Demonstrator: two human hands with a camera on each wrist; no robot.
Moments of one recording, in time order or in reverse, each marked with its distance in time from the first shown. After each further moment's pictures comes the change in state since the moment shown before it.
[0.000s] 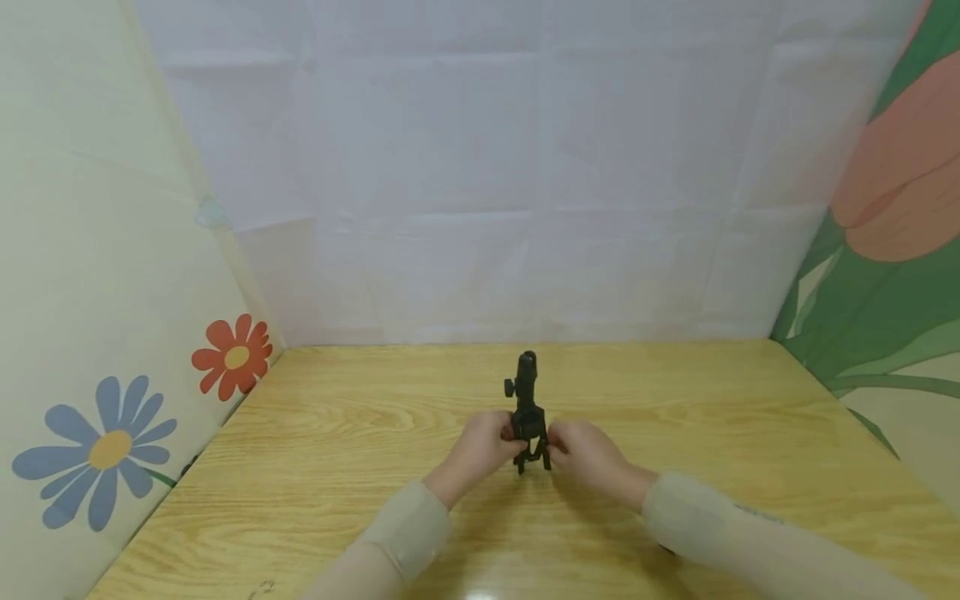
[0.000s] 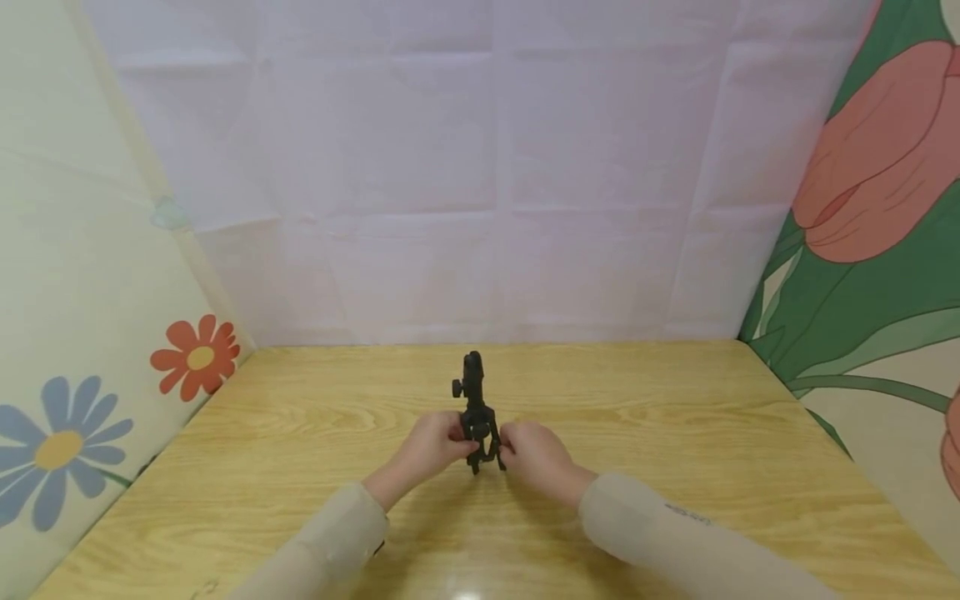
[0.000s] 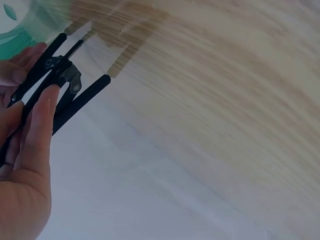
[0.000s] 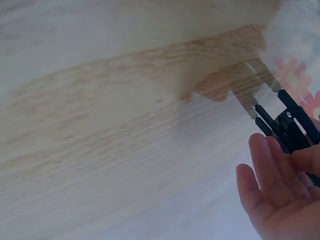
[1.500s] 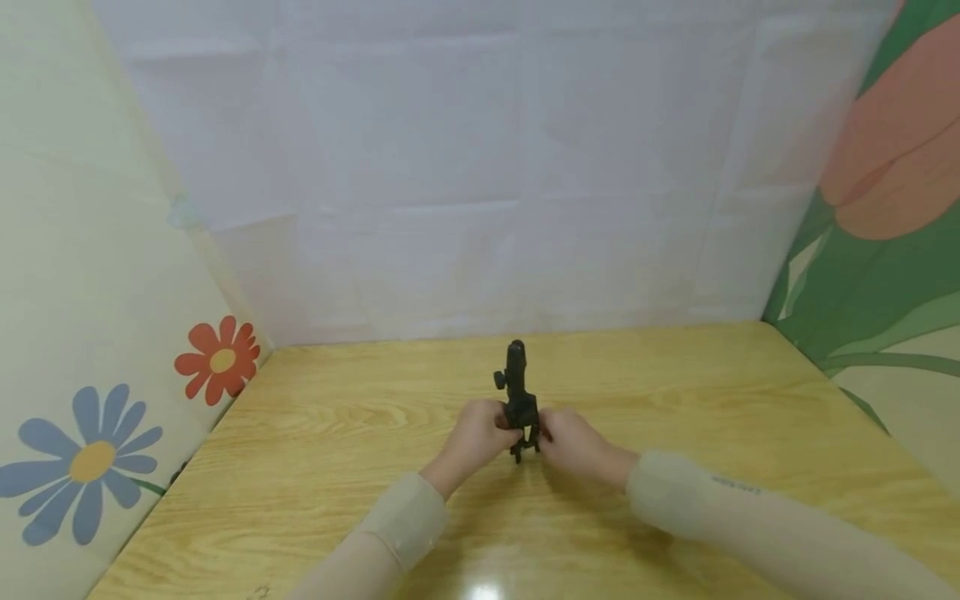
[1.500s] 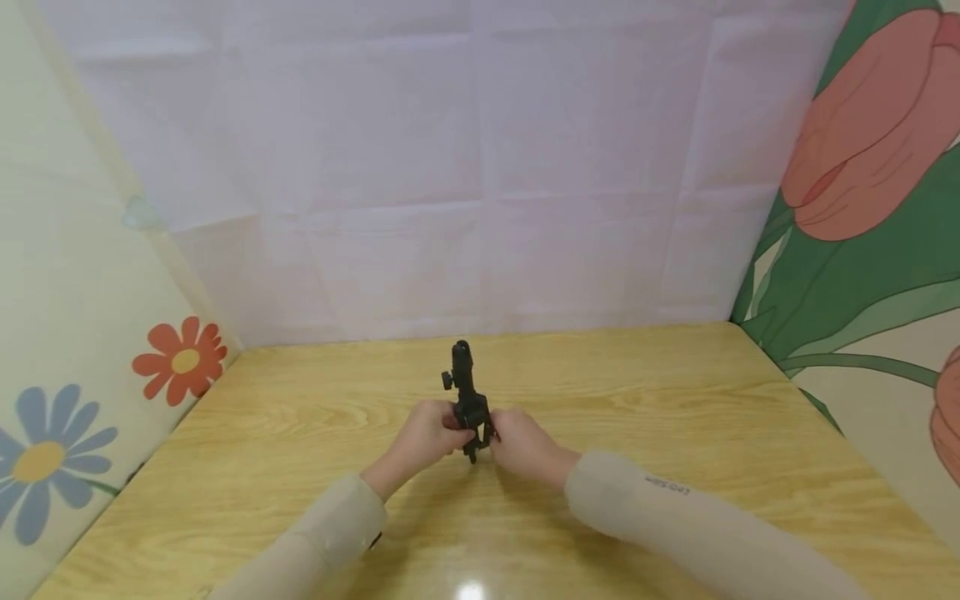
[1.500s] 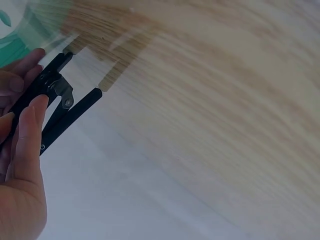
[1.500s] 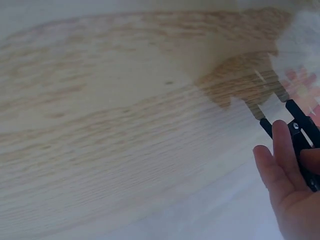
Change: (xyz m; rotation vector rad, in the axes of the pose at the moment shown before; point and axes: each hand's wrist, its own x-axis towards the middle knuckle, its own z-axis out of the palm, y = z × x) left_hand 0.009 -0.003 -0.001 -0.033 0.020 -0.008; right_hand 0.013 0.002 0.005 0.119 -0.050 -0.030
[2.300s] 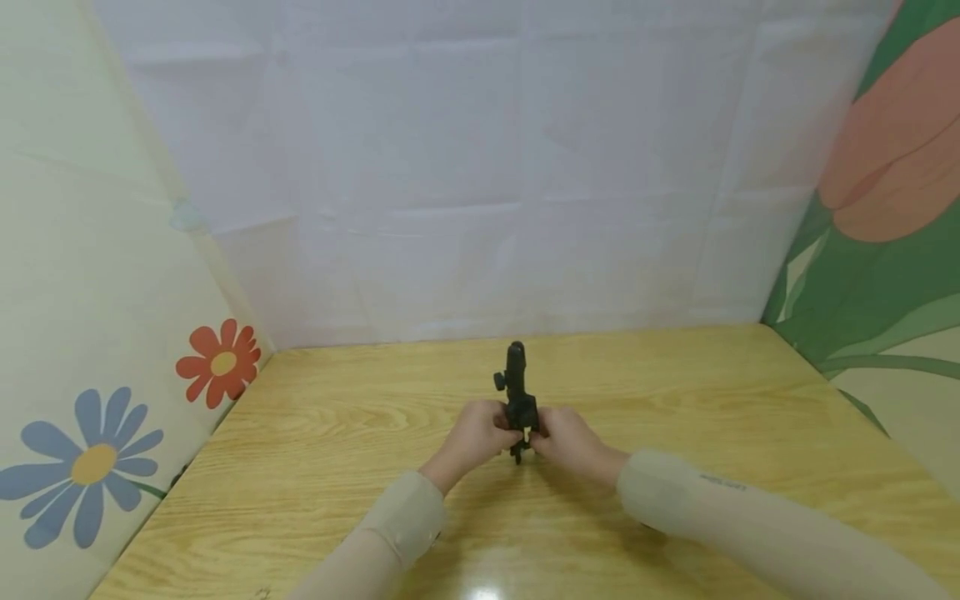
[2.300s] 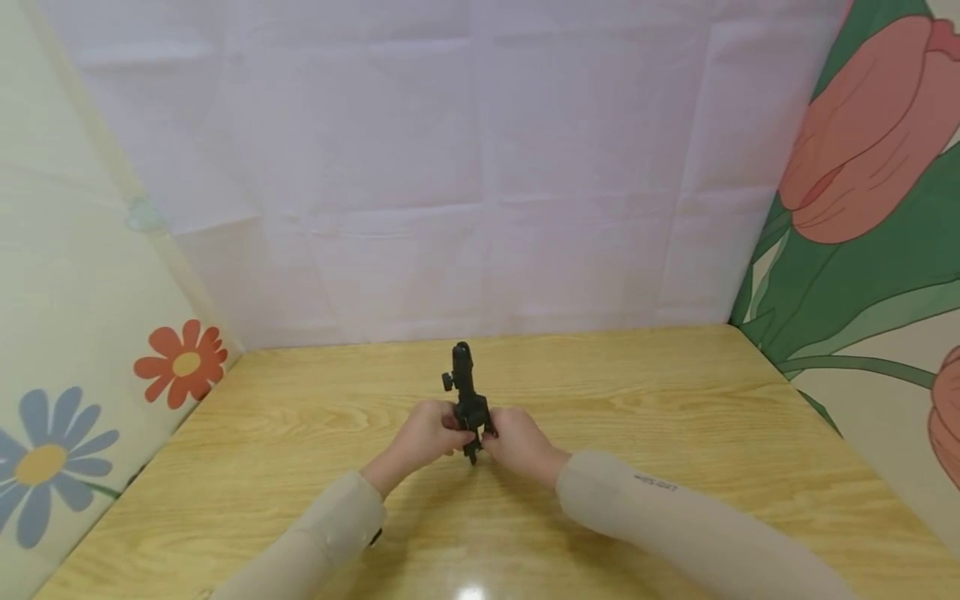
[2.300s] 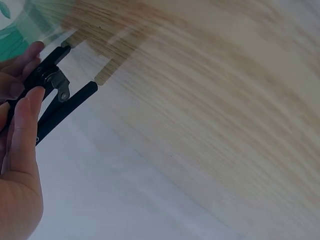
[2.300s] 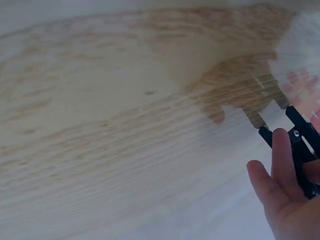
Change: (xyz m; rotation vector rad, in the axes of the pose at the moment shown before) left_hand 0.003 -0.002 -0.004 -0.085 -0.053 -0.026; right_hand 0.005 0.002 0.004 0.052 0.069 -0.003
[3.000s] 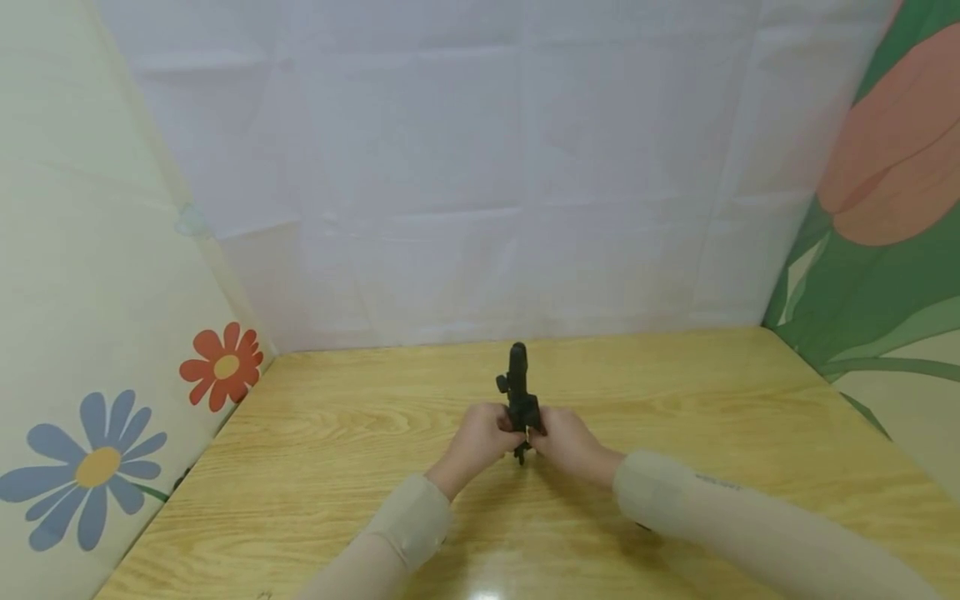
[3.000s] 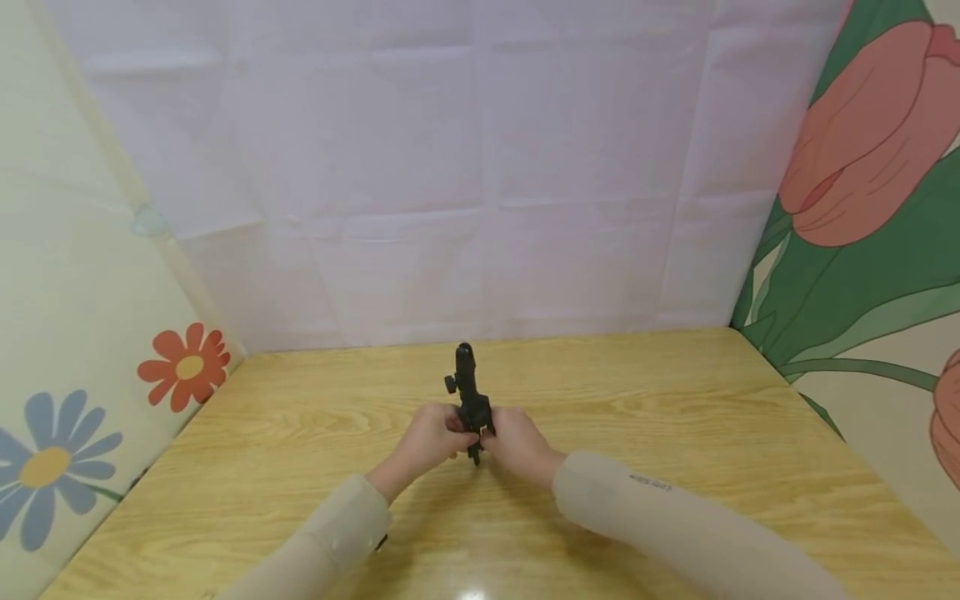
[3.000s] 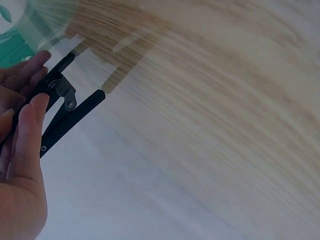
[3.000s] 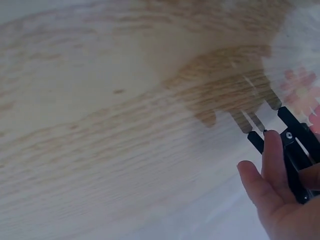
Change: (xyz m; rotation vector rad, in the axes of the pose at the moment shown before) left_hand 0.000 -0.001 0.005 0.027 0.052 0.030; right_hand 0.003 -0.006 0.004 0.022 0.031 0.101
